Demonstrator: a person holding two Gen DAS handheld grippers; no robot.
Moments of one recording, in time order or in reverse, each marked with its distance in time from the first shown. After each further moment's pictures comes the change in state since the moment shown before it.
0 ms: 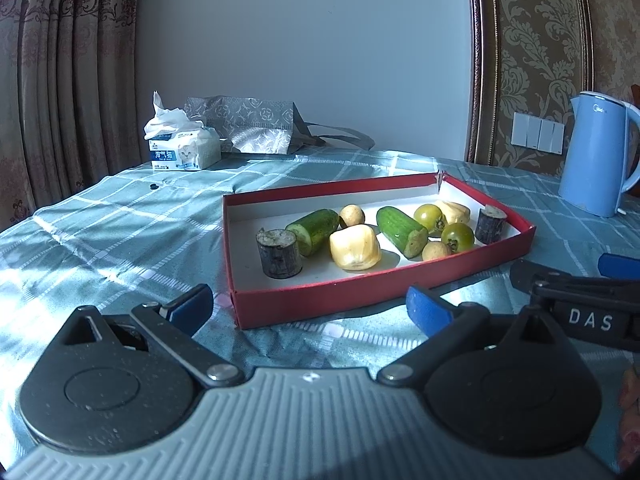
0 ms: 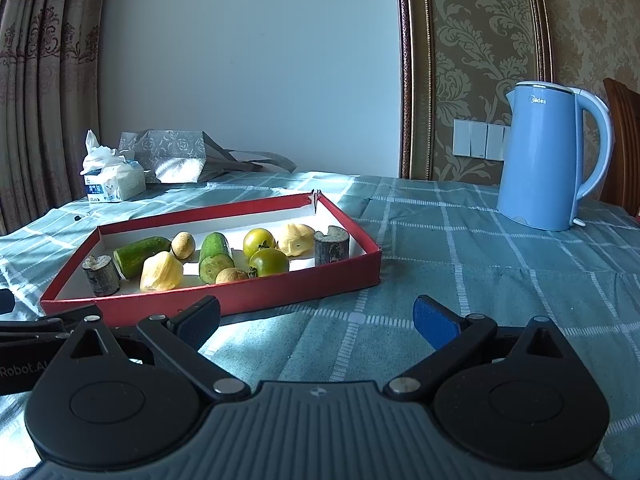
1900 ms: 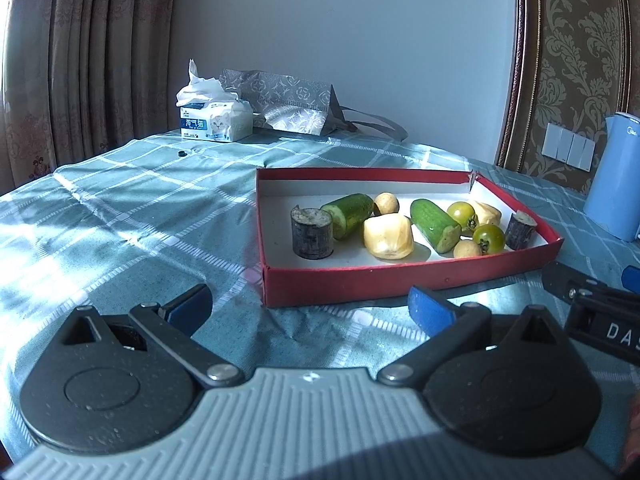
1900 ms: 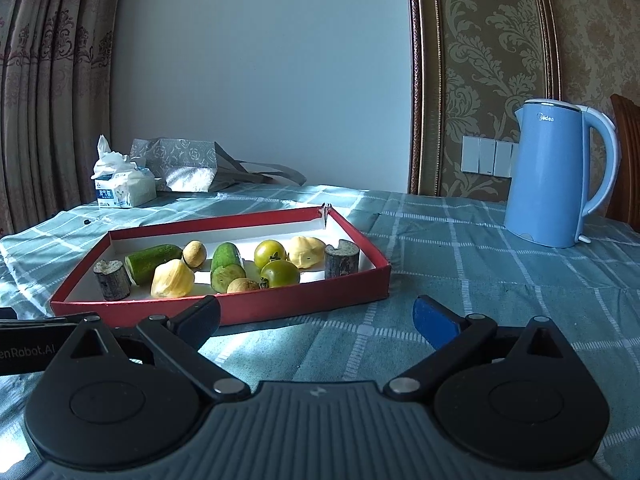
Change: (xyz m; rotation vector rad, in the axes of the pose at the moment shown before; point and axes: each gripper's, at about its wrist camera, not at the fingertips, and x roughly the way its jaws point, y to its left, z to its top) left arm 0.005 0.012 -0.004 -0.102 0.049 0.058; right arm -0.005 0.003 0.000 -0.025 -0.043 0.021
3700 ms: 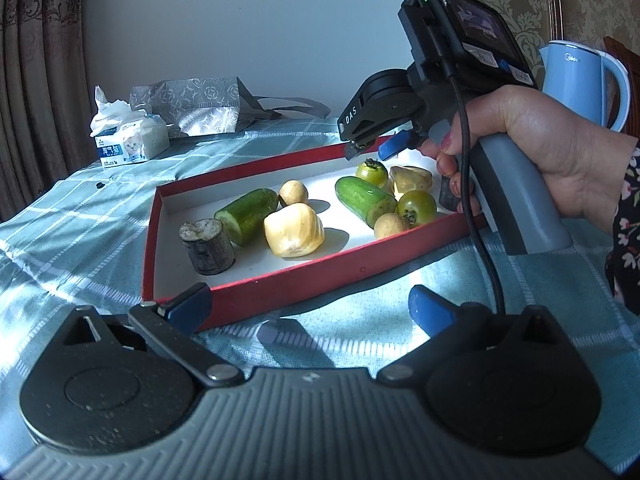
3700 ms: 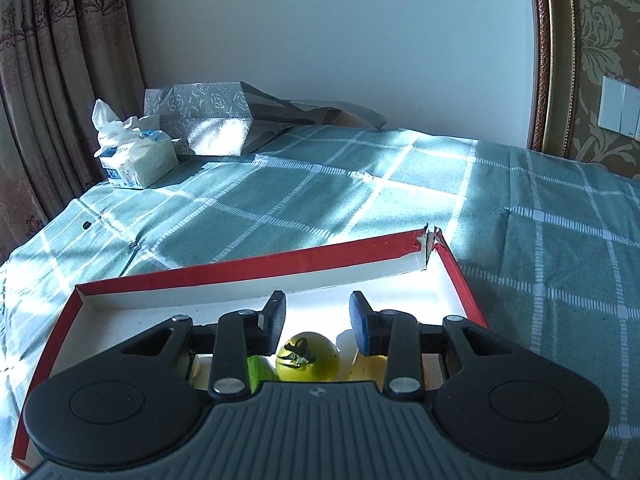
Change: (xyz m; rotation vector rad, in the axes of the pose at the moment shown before) left arm 0.027 -0.052 0.002 0.215 0.039 -0.127; right arm 0.212 0.010 0.097 0.023 0.307 0.265
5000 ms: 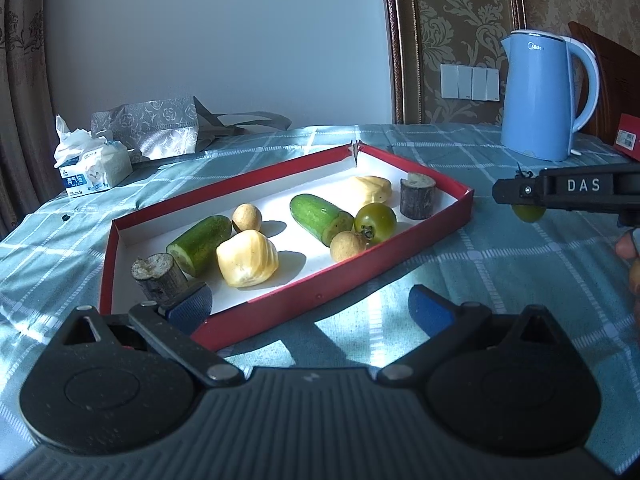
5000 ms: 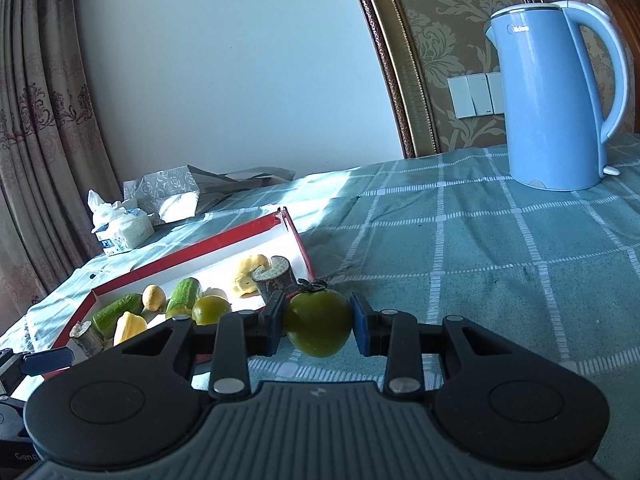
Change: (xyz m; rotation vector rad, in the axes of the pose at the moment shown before) left arm 0.011 -0.023 0.010 0.095 -0.027 -0.067; right arm -0.148 -0.083 -0.121 0.189 -0.251 -0.054
